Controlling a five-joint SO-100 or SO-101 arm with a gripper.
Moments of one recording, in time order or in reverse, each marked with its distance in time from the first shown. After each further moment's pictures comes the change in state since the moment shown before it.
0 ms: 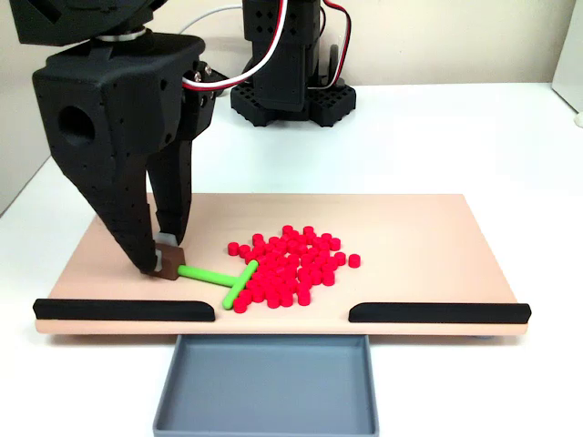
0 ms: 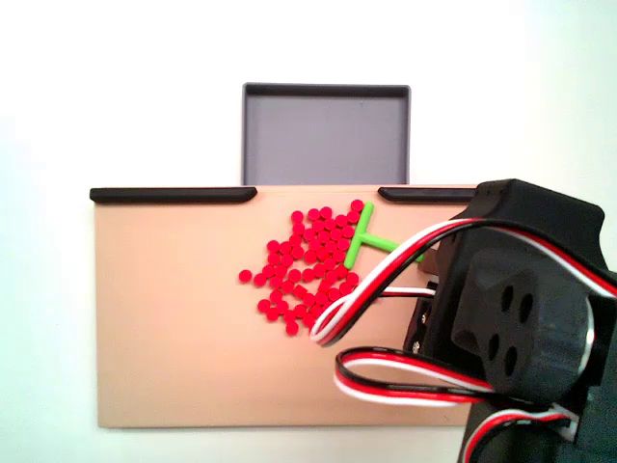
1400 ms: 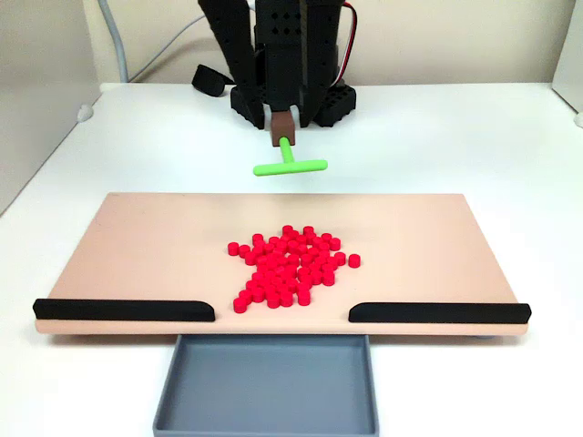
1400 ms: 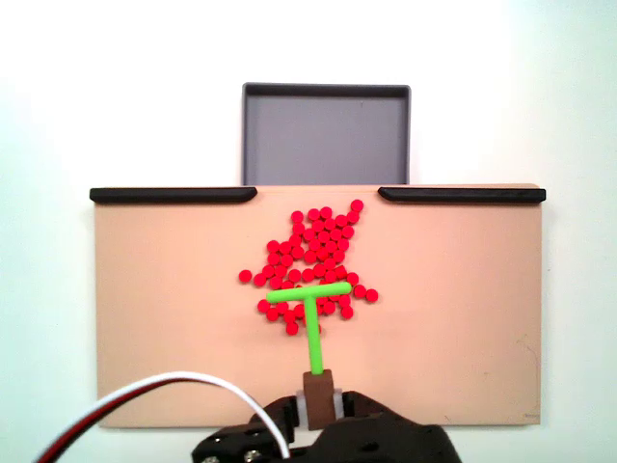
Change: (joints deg) arm -14.0 36.5 29.5 4.0 78.5
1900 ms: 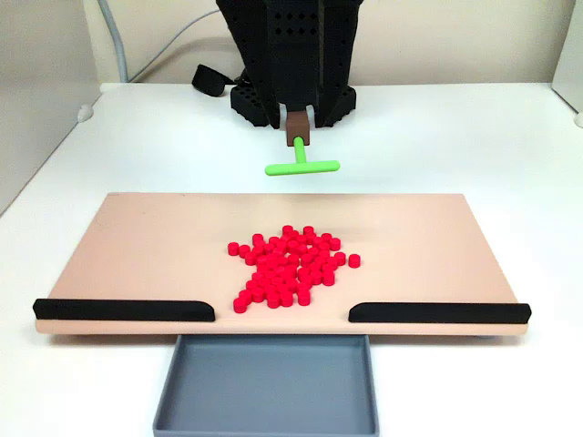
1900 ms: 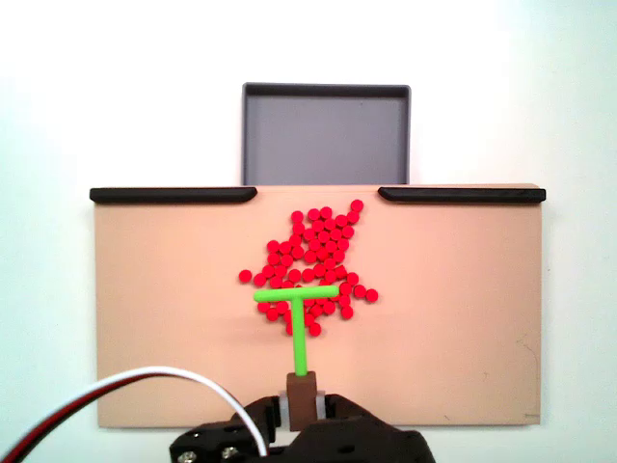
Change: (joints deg) arm -1.7 0.0 0.0 0.2 4.2
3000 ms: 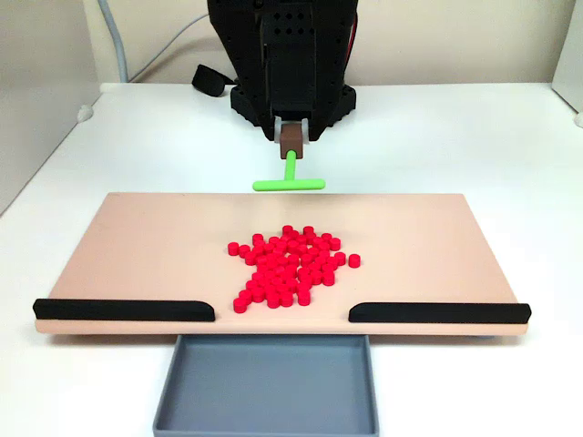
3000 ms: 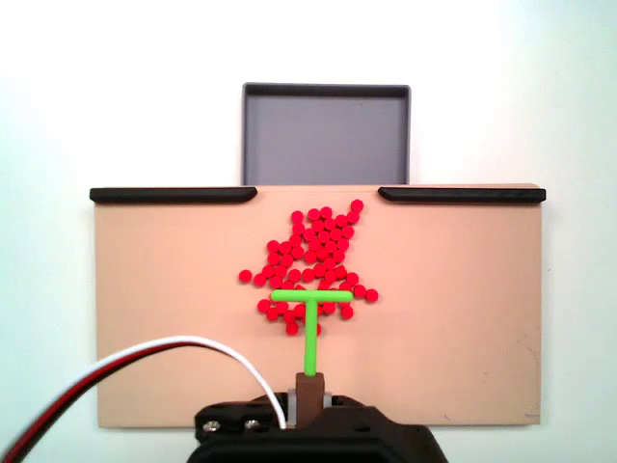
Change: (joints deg) arm 0.8 -3.0 0.0 -0.1 4.1
